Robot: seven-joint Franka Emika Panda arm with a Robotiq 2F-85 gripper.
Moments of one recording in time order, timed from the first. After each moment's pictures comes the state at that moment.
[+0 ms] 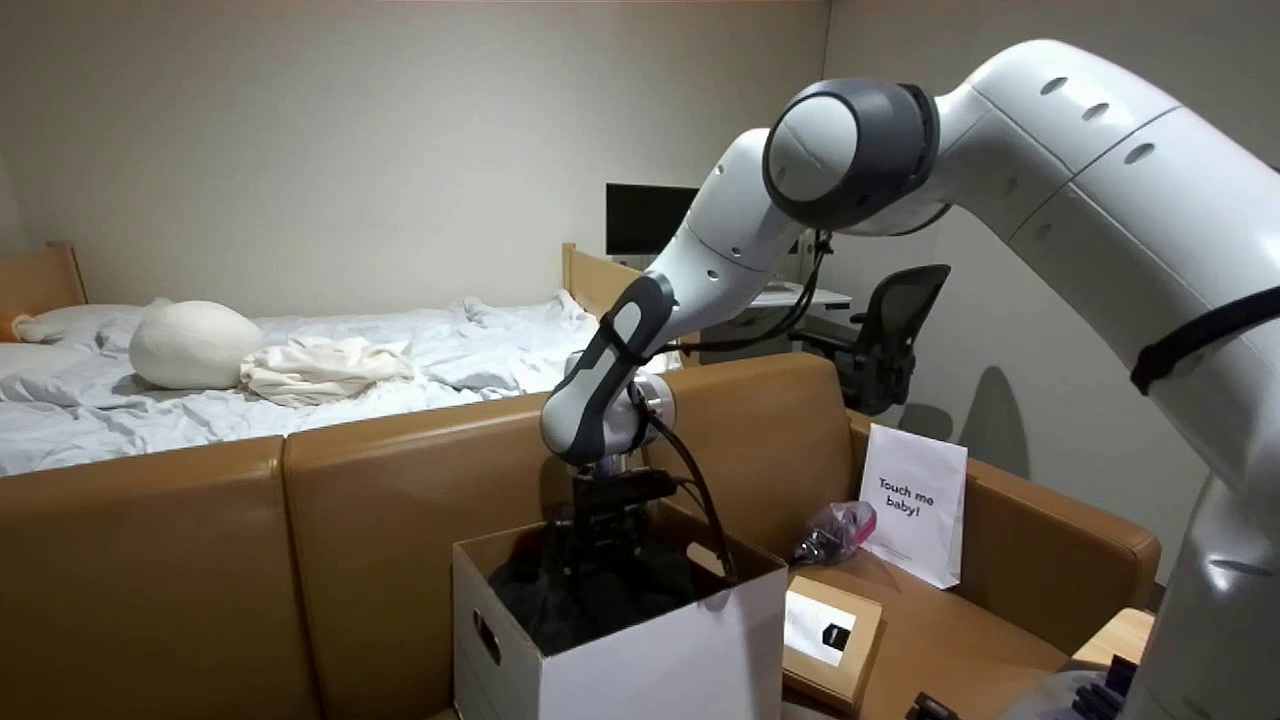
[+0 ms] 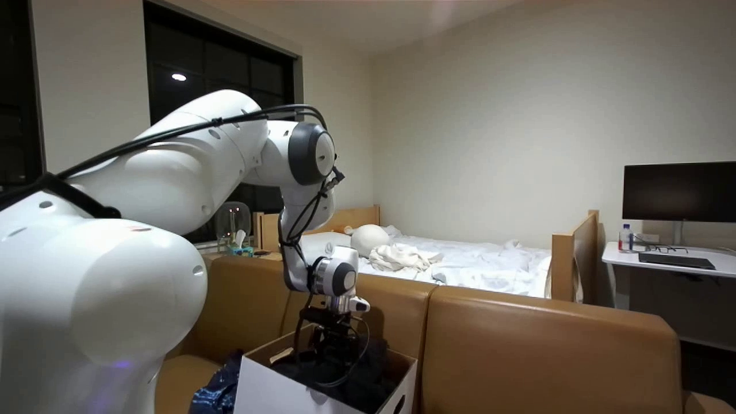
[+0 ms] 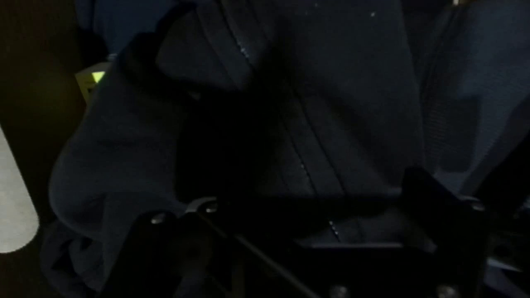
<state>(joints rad) 0.16 0.87 0.08 -1.74 0.03 2.44 0.26</state>
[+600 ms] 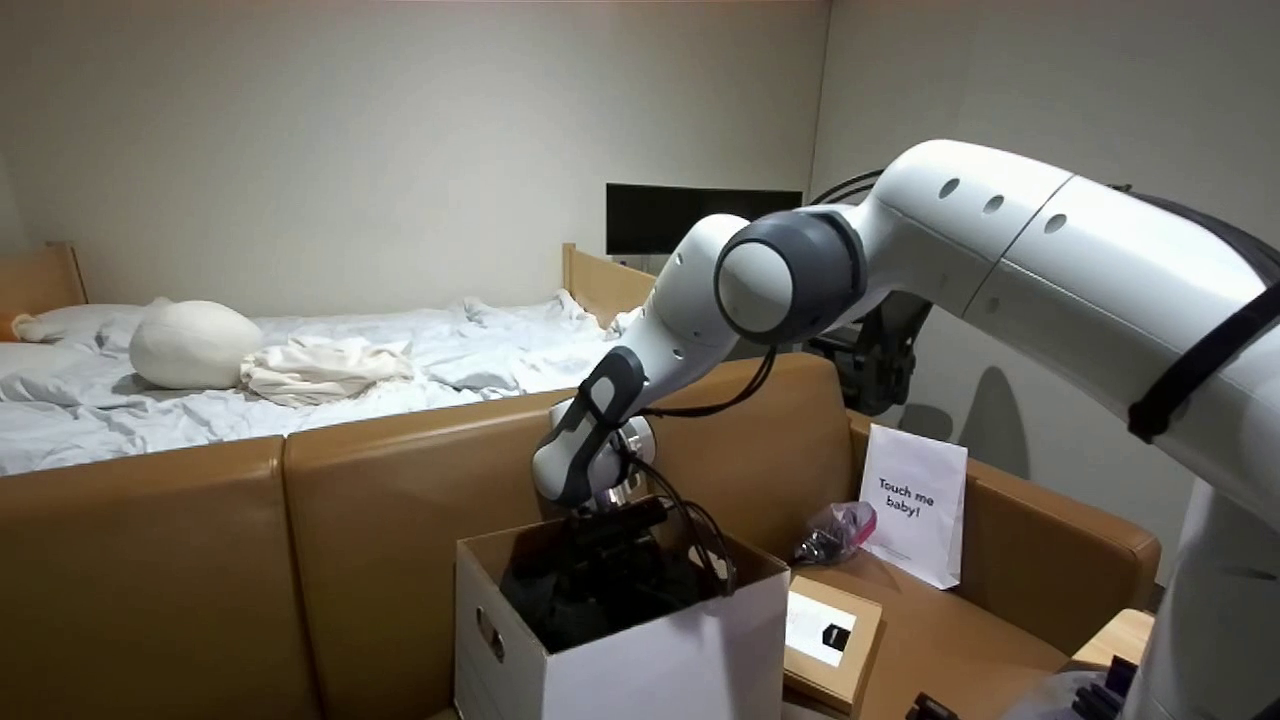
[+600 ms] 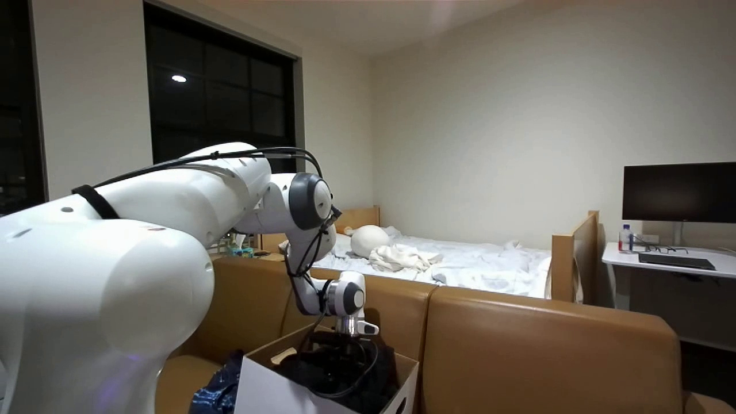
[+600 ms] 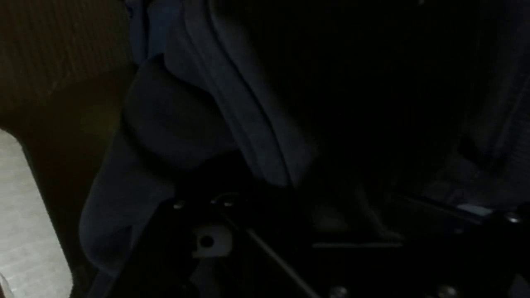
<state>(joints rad) 0.27 1.14 -0.07 -1.41 0.03 2.19 0.43</state>
